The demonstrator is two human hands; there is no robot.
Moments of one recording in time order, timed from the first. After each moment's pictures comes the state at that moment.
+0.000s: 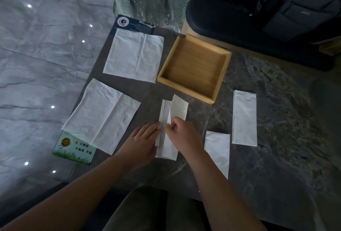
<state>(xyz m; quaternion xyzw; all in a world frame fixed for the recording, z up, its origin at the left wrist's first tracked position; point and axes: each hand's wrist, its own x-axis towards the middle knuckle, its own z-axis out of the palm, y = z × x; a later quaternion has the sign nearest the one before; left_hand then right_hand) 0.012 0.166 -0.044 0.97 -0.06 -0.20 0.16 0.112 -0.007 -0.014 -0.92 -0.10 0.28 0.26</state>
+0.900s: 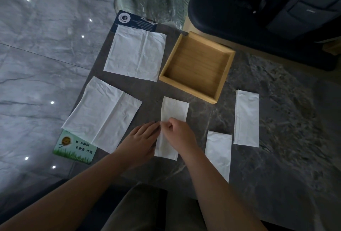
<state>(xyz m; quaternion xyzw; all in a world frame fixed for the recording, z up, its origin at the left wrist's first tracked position) 0.011 0.177 -0.054 0.97 -0.10 -0.20 0.14 0.111 0.011 -0.036 -0.90 -0.09 0.32 0.27</state>
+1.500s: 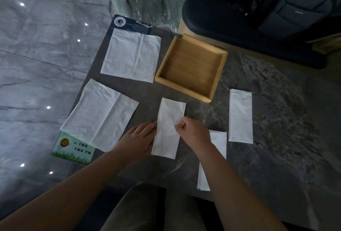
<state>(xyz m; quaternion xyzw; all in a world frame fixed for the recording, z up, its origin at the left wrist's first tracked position) 0.016 0.183 -0.051 0.96 -0.11 -0.22 0.15 0.137 -0.042 -0.036 -0.93 -0.11 0.30 0.17</state>
